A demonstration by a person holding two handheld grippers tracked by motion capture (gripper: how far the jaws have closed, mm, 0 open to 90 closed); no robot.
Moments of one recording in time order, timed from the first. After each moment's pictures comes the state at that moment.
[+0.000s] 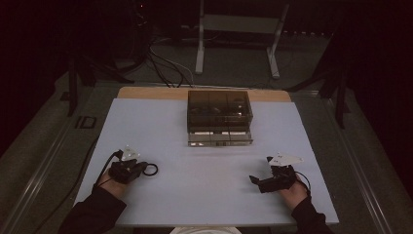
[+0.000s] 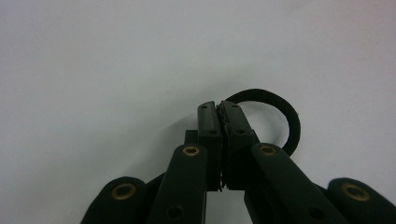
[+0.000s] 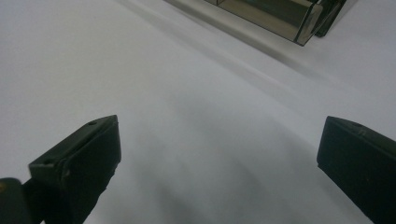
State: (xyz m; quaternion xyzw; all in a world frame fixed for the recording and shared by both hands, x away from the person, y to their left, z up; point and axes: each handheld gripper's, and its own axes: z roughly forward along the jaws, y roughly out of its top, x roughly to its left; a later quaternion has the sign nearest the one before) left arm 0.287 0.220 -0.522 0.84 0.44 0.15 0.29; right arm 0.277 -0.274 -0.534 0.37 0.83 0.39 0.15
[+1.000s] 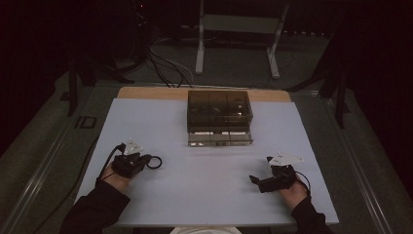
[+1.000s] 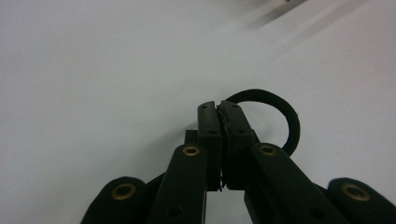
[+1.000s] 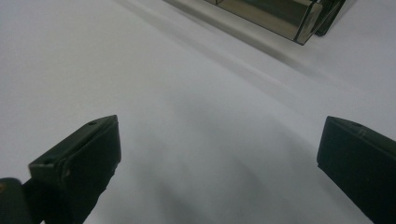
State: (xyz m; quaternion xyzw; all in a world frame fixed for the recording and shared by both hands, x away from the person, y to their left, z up) left arm 0.296 0.206 -0.501 0.83 0.43 0.16 0.31; right arm 0.278 -0.274 -0.534 0.37 0.83 0.39 0.14
